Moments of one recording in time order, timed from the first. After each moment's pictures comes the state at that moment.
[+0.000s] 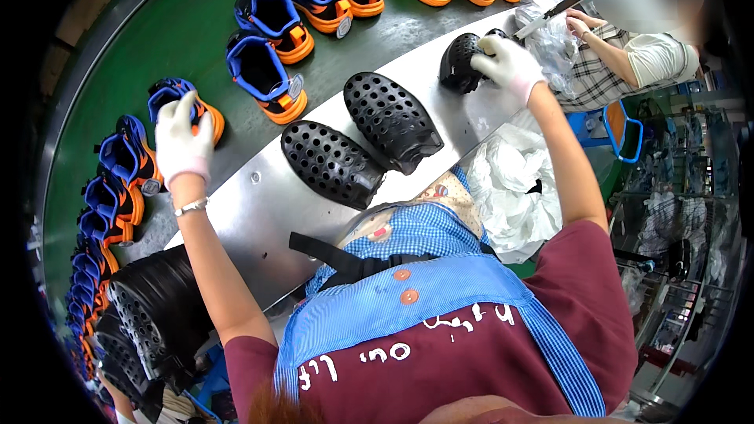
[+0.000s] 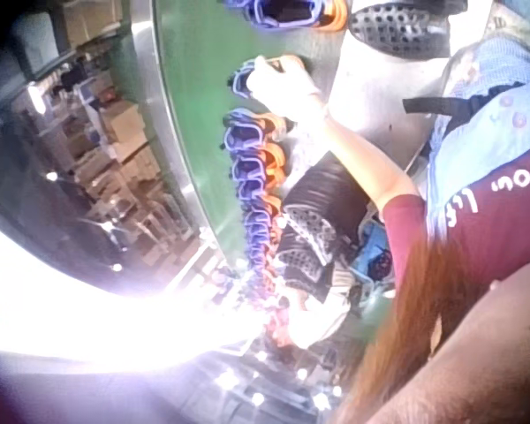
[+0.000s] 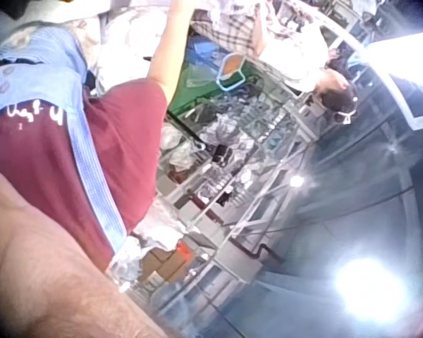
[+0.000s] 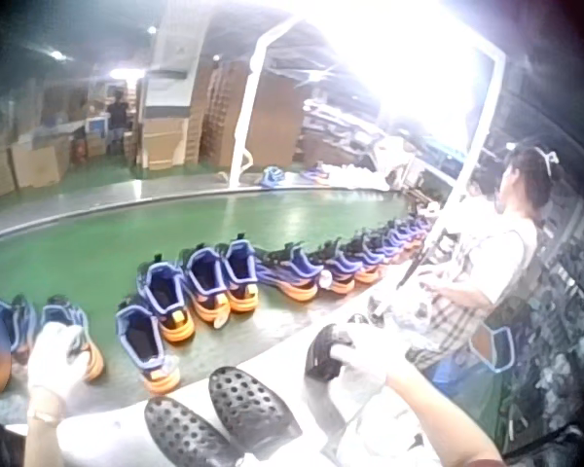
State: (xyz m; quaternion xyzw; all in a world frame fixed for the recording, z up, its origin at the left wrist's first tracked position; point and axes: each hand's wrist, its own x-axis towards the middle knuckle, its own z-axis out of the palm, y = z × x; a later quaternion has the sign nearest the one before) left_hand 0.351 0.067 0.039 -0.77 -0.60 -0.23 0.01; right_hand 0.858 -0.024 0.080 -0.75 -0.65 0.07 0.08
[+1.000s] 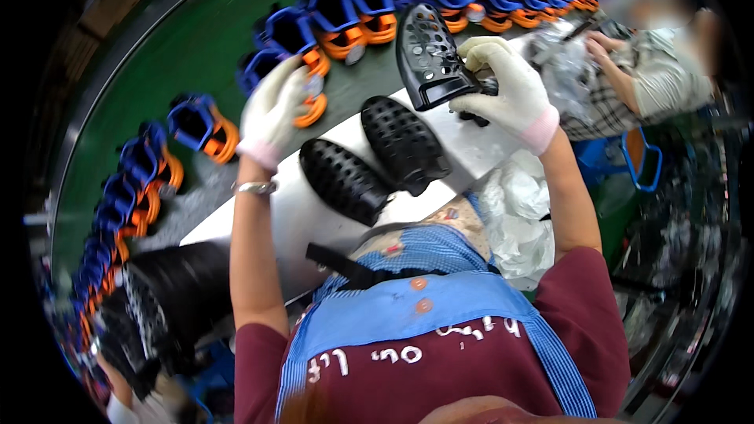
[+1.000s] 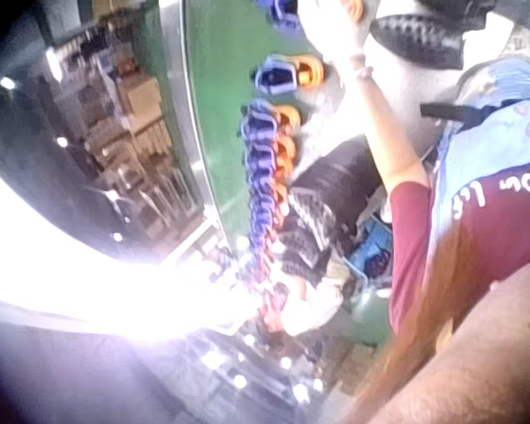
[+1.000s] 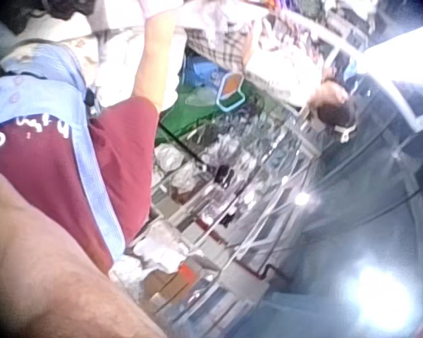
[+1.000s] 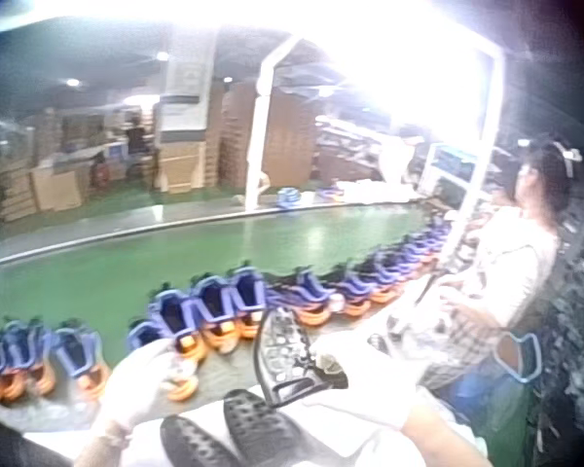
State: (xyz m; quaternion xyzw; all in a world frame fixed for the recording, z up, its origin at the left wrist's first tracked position) left_hand 0.458 0.065 0.051 -0.61 -0.43 -0.42 -0.52; right_hand 0.766 -0.030 0.146 -0.54 -0.78 0.07 0.30
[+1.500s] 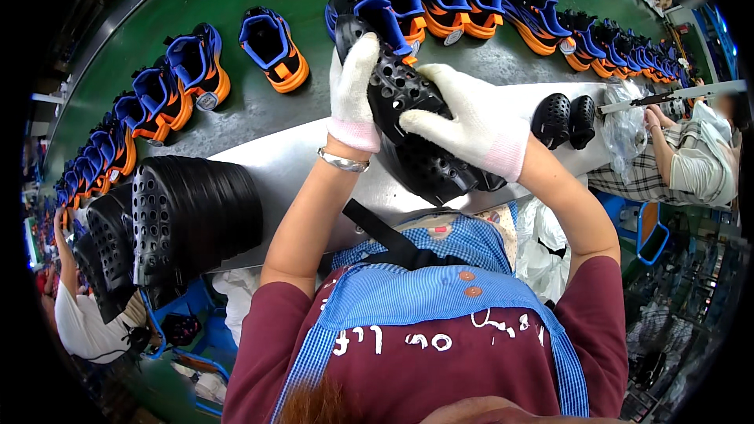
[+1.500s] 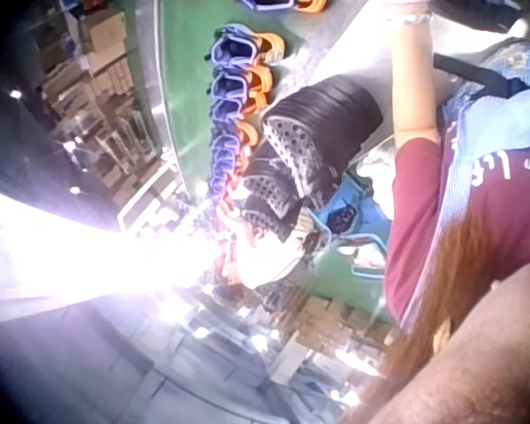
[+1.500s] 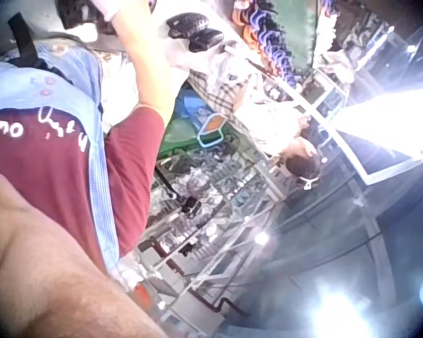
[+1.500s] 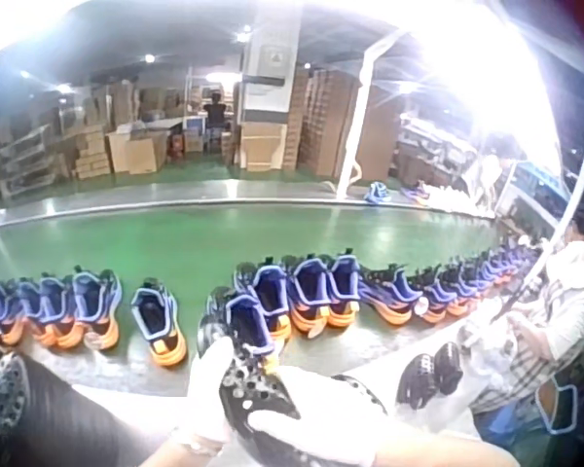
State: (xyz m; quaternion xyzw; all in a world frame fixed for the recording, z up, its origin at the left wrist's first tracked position) left_hand 0.441 0.018 0.050 -0.20 -0.20 -0.65 -0.71; right_hand 0.593 -0.009 0.137 -0.49 -0.80 0.29 0.17
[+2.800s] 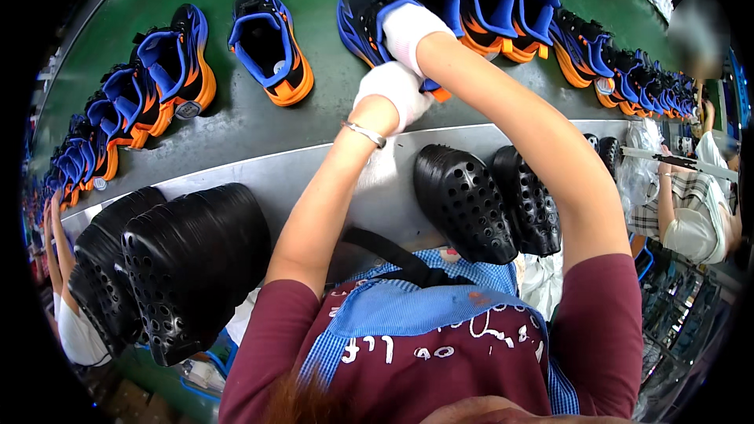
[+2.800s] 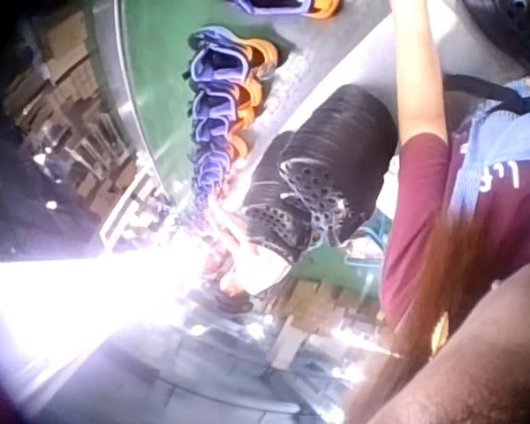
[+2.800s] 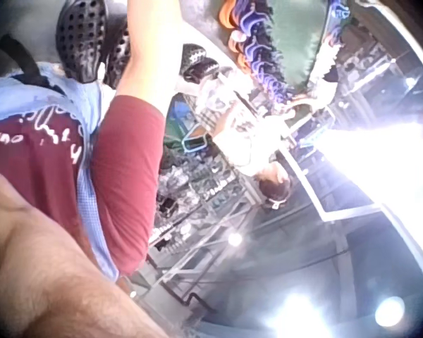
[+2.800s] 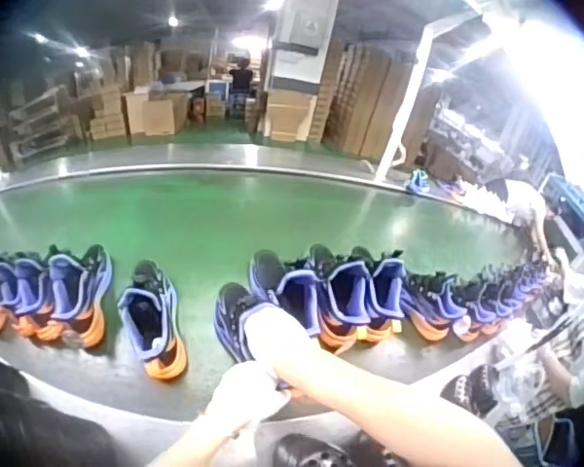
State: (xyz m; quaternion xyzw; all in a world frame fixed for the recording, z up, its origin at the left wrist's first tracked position) left_hand 0.428 0.111 -0.011 -0.72 -0.59 -0.07 -0.35; right_hand 0.500 0.194 0.004 -0.45 -0.88 0.09 -0.11
